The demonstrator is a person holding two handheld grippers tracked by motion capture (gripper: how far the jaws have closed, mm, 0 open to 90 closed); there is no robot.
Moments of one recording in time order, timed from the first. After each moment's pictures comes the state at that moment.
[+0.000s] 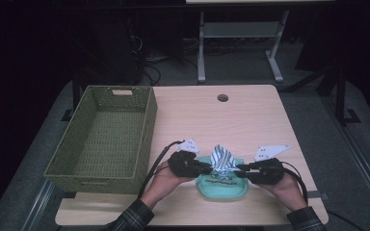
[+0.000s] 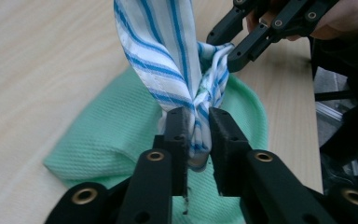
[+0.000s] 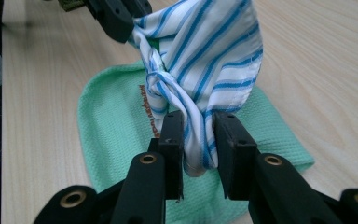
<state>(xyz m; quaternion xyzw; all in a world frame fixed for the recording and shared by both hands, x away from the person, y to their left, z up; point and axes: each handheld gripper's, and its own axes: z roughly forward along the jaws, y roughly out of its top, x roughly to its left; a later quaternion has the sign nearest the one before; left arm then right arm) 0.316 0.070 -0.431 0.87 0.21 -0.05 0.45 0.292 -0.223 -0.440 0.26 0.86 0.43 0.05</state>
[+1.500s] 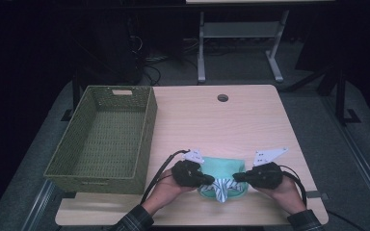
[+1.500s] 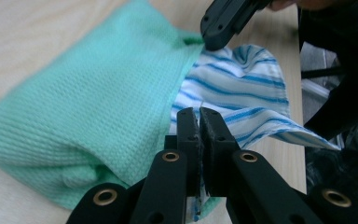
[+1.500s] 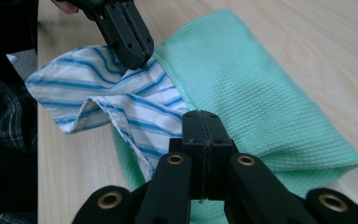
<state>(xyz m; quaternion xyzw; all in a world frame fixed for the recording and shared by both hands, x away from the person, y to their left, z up) 0.298 0.059 -0.445 0.89 0.19 -0.07 0.41 0.286 -0.219 -0.447 0.24 0.87 0.43 0.01</state>
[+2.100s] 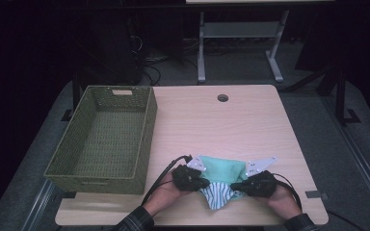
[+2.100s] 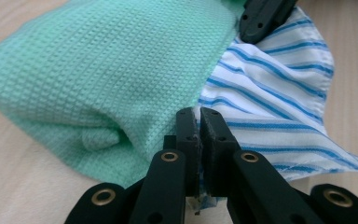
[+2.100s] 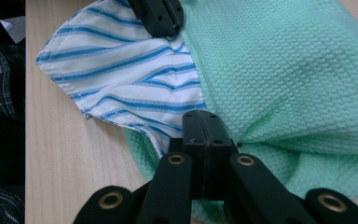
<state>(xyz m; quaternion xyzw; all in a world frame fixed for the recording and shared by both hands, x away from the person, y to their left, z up) 0.297 0.060 -0.460 0.92 0.18 -0.01 0.36 0.275 -0.206 -0.471 0.22 0.89 0.39 0.00</state>
